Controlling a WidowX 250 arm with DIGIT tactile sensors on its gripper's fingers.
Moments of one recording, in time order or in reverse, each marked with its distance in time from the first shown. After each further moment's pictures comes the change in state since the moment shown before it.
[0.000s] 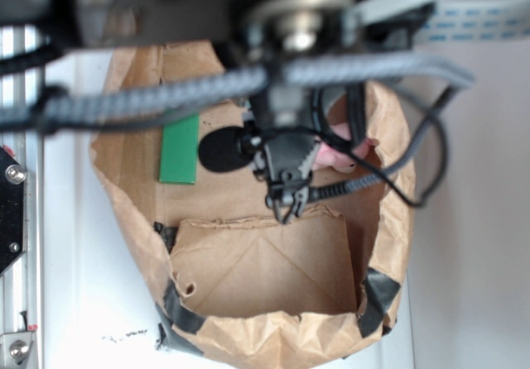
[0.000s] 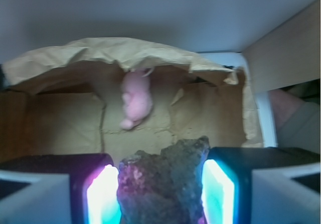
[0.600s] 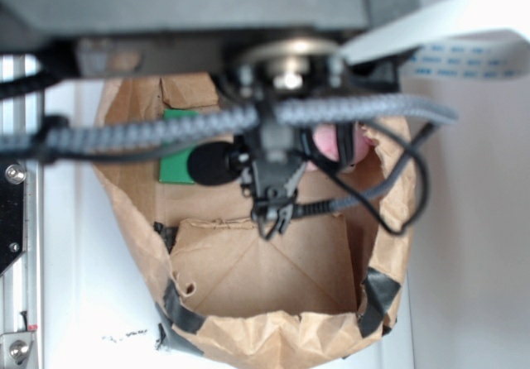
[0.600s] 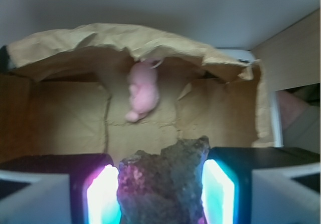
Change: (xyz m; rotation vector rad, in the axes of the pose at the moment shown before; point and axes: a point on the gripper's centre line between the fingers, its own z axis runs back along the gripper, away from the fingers) arm -0.005 -0.008 -0.001 -0.082 0.028 -0.033
